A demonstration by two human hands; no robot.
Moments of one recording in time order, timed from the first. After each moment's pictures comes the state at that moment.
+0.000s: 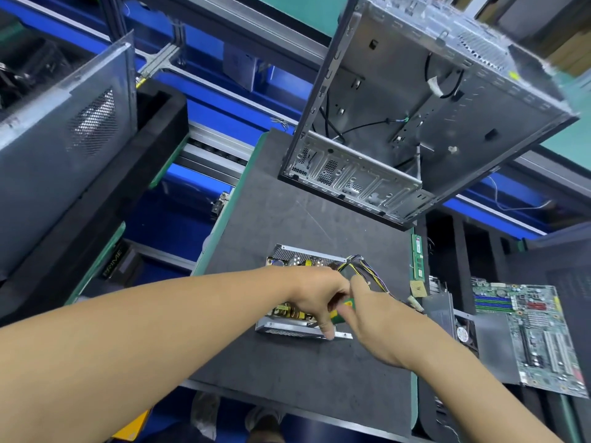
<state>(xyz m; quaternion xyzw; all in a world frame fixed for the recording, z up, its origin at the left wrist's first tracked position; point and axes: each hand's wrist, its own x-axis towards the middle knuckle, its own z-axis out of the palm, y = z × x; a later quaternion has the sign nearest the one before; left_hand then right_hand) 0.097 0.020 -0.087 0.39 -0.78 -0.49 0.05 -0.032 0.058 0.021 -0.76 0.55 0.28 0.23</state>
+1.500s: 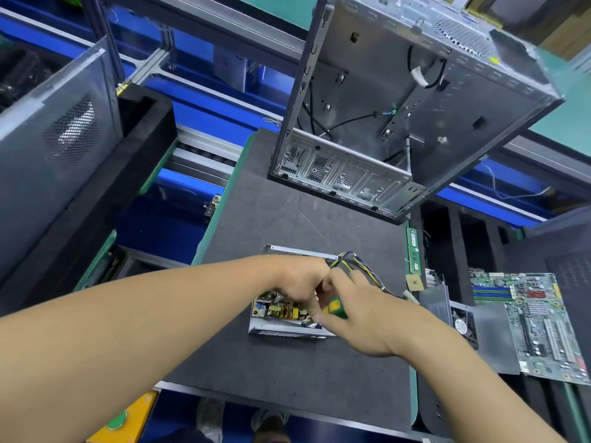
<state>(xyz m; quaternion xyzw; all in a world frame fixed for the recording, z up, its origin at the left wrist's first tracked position) 0.101 0.003 -0.095 0.41 -0.74 -0.53 0.02 -0.033 0.049 0.024 -0.76 0.51 0.29 0.27</state>
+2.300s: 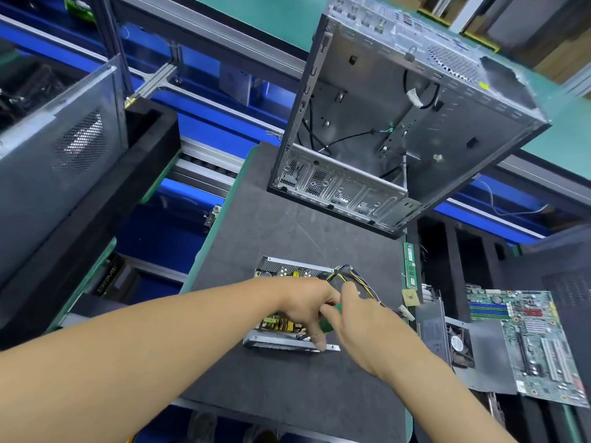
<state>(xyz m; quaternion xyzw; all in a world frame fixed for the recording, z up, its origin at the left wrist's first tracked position) 0.089 0.012 -0.089 0.41 -0.74 -0.53 0.03 -0.046 0.055 0.009 -0.78 0.56 0.22 0.19</state>
